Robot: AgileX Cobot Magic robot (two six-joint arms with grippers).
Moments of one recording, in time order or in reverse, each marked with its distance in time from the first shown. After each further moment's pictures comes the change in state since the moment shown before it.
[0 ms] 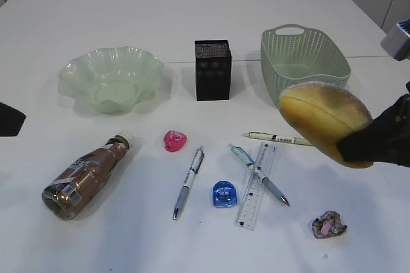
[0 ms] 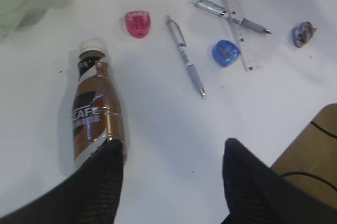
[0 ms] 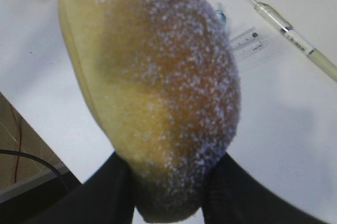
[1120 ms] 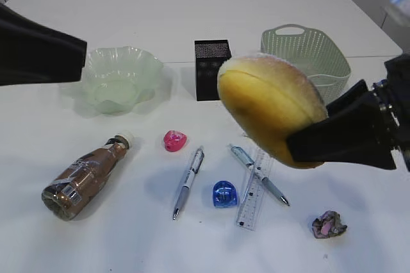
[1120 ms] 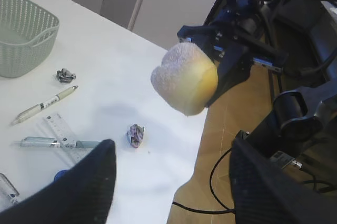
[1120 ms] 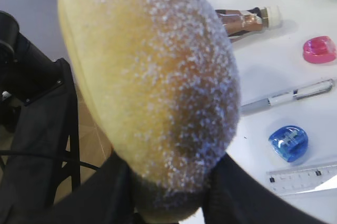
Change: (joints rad) left arm 0.000 0.110 -0.018 -0.713 0.268 0.587; right arm 0.058 -0.003 0.000 0.414 0.262 -0.355
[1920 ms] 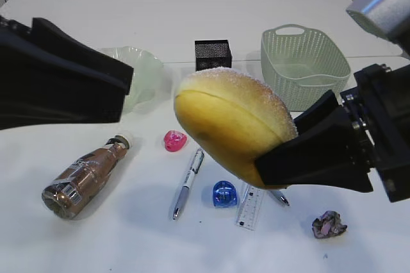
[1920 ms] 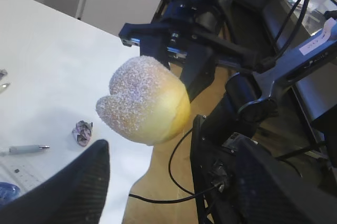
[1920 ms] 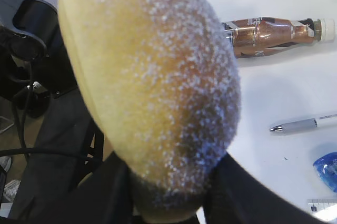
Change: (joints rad) left arm -0.193 0.051 -0.001 -0.026 -0.016 0.012; right arm 0.153 0.000 0.000 0.040 -0.028 -0.011
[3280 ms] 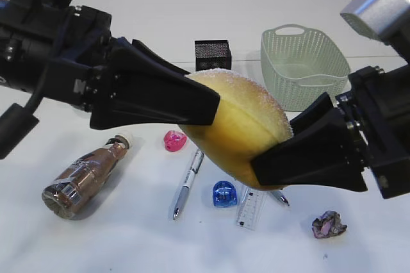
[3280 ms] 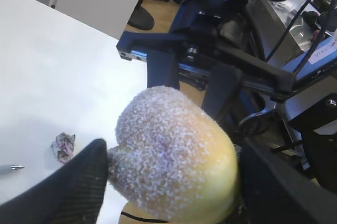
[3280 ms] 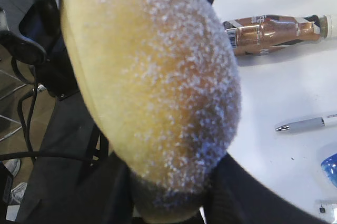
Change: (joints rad) left arm -0.157 0.229 -0.092 -0.090 -0.090 0.063; right arm 0.002 0.019 0.001 0.018 0.005 -0.002
